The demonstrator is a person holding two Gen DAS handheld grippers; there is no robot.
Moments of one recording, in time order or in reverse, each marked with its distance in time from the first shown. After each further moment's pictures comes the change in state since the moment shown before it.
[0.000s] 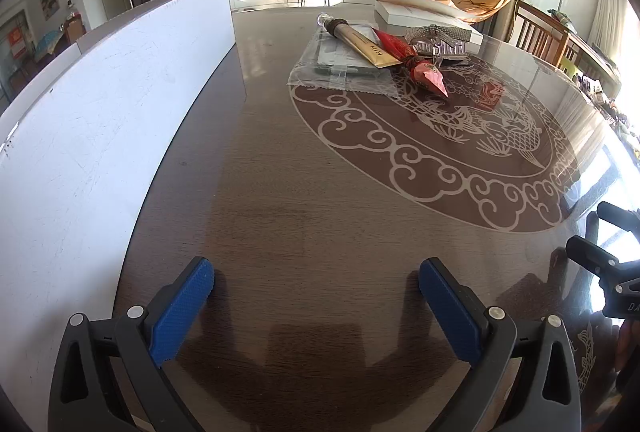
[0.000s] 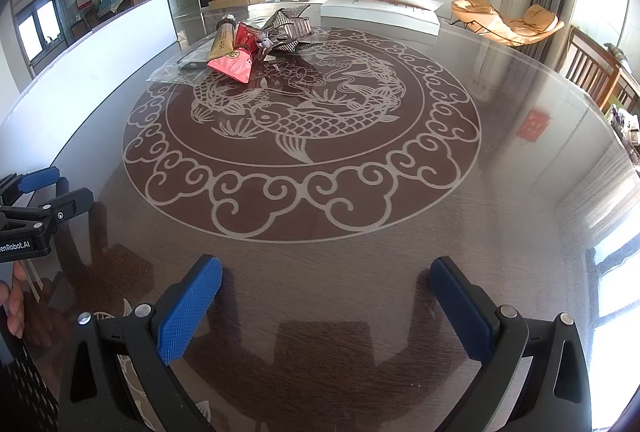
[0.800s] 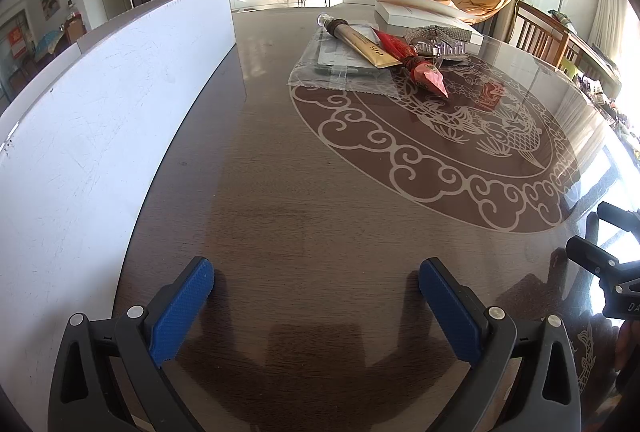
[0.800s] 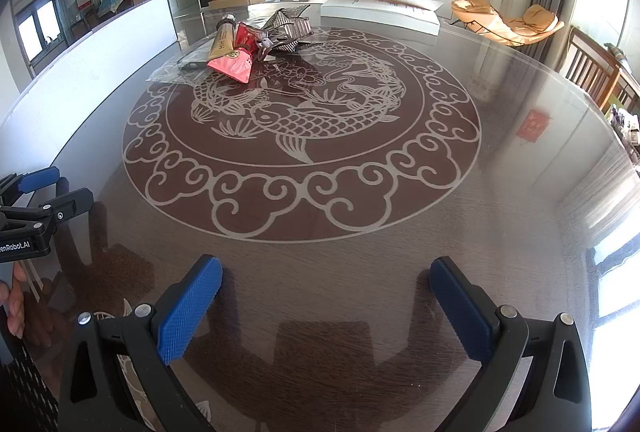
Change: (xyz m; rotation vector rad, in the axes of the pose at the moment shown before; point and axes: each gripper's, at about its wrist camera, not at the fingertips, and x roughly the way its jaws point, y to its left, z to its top) left arm 0.000 0.000 0.000 0.001 0.000 0.003; right arm 0.000 0.000 0.000 0.000 0.000 0.000
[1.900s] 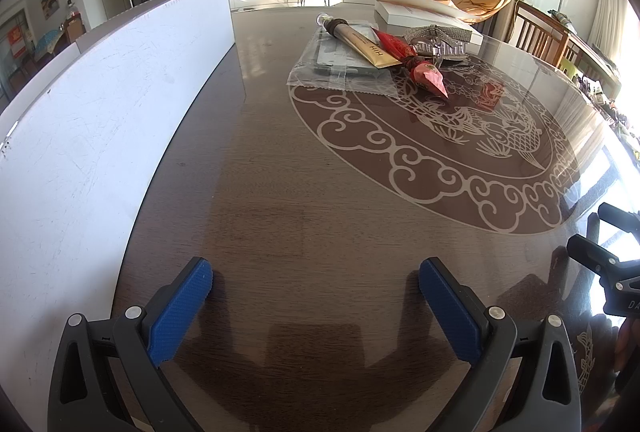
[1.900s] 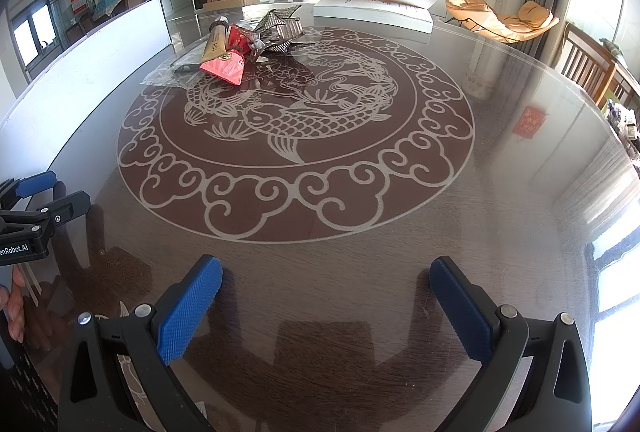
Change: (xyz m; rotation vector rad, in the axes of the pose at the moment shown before) left arm 0.000 0.000 0.003 -0.002 0.002 -0.004; right arm 0.001 -0.002 0.001 0.018 0.000 -0.009
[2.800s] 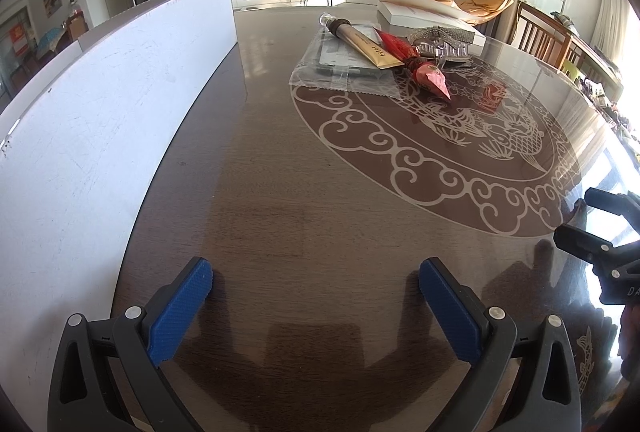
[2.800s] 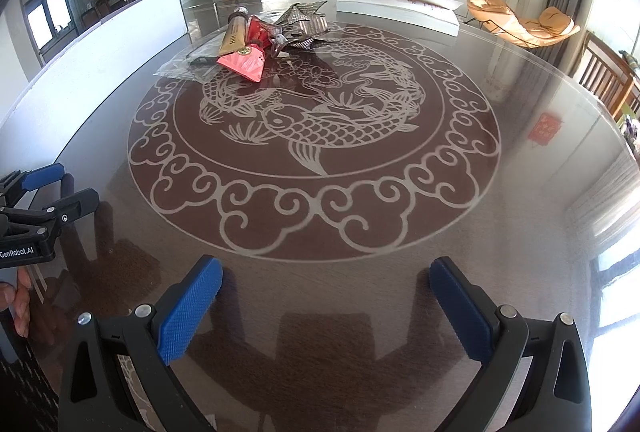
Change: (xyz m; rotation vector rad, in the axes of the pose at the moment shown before) left arm 0.002 -0.002 0.000 -0.006 -0.001 0.005; right arm 0.018 0.013 0.031 -0.068 0.035 0.093
